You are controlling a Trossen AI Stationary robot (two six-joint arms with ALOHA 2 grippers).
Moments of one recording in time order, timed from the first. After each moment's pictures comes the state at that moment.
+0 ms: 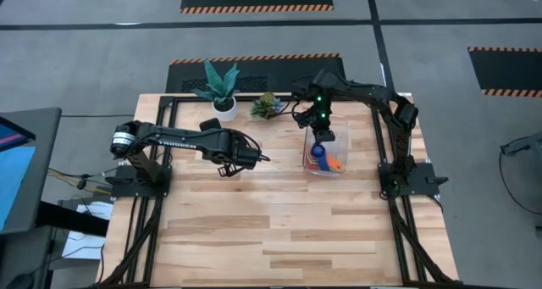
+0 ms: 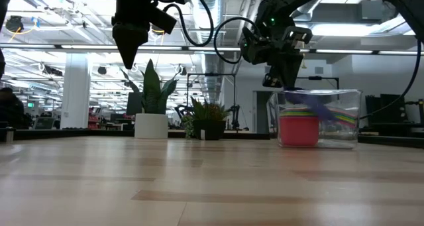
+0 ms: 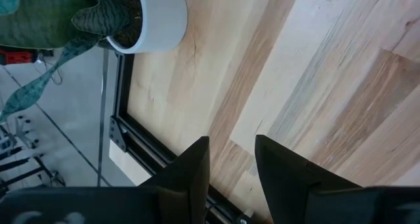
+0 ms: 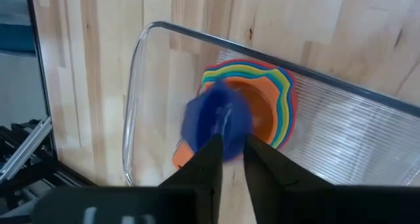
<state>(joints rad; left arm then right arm) -0.03 1.73 1.50 -1.57 -0.54 -0.51 -0.55 1.95 1.67 -1.53 -0.42 -0.72</state>
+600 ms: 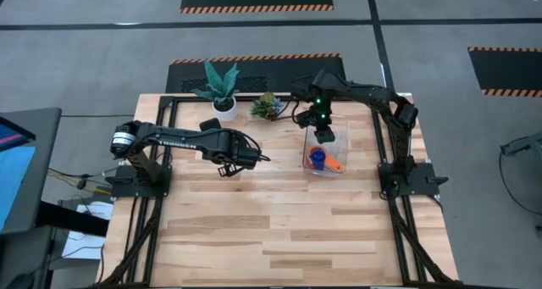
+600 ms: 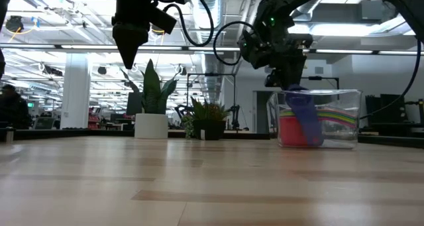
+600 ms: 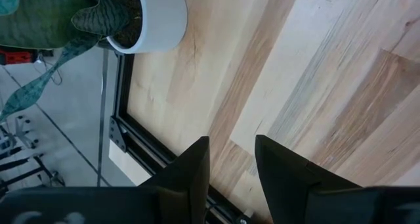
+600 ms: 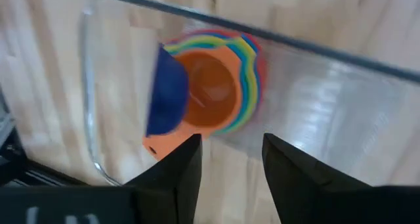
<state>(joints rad) -0.03 1.73 1.50 -1.57 -0.54 -0.51 -0.55 1.95 1.67 -1.53 -0.29 -0.67</state>
